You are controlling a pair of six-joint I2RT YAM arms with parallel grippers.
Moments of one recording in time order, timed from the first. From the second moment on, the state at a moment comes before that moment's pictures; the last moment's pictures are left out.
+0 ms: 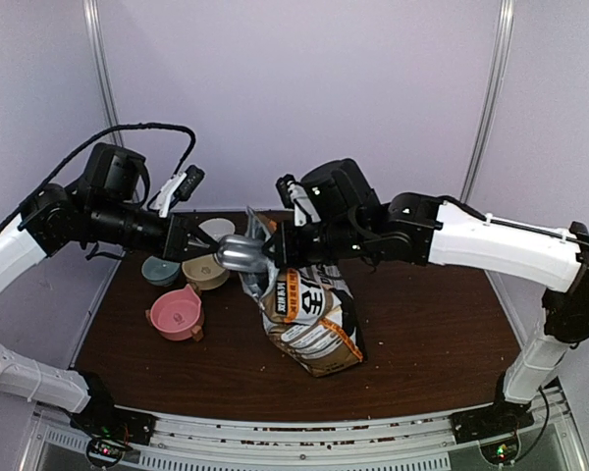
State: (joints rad) left arm -0.75 1.16 1.35 -0.81 0.30 -0.34; right arm 1.10 1.67 1.62 -0.47 0.08 0.67
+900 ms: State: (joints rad) left arm -0.76 1.06 1.14 -0.98 0.07 -0.46; right arm 1.26 1.95 1.86 -0.48 0.14 0.66
